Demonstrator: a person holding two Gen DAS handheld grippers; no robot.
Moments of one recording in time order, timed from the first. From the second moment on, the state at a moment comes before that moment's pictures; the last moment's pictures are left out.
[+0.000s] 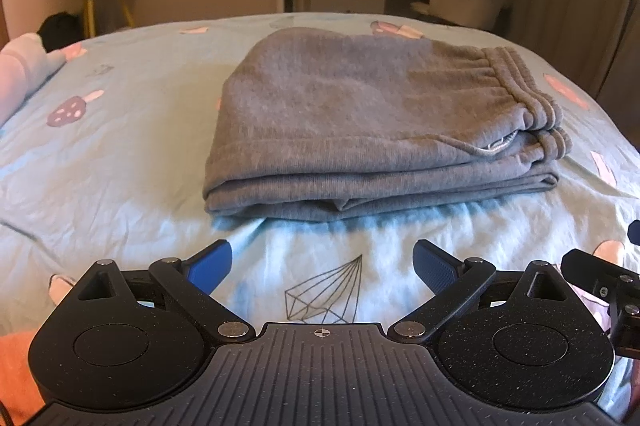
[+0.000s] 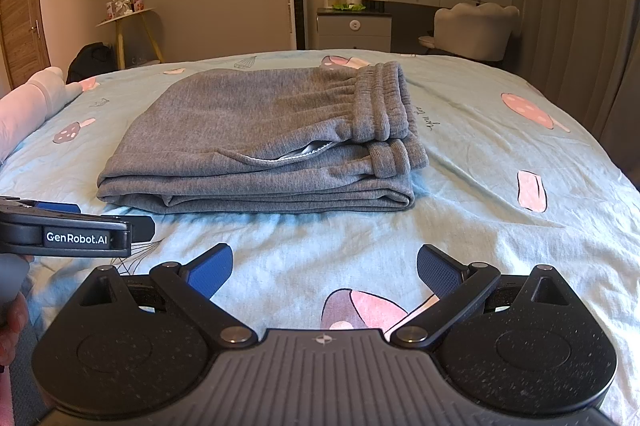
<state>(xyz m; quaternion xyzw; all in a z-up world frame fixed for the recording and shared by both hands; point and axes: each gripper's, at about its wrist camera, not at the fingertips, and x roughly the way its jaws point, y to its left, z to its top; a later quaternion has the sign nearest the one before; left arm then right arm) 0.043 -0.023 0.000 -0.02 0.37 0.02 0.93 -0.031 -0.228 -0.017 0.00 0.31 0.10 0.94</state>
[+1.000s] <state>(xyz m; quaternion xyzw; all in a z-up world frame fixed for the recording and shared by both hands) 0.046 -0.026 -0.004 0.00 0.39 0.02 0.92 -0.034 -0.227 -0.017 0.00 0.32 0.09 0.94</state>
